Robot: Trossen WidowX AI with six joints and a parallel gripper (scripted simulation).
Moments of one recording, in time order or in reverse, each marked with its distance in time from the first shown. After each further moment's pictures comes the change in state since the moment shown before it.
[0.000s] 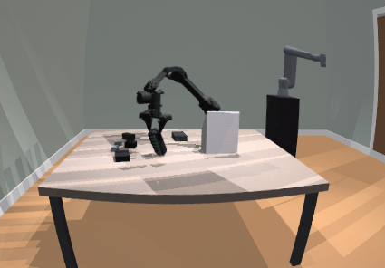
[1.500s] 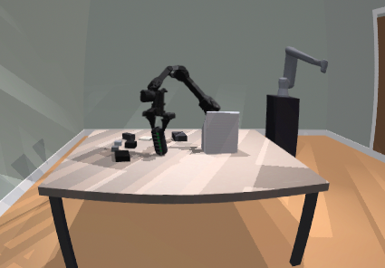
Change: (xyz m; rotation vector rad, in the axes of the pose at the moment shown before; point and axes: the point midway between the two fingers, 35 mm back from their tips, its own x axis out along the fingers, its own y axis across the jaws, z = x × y) arm -0.006 0.000 -0.028 0.002 0.000 0.000
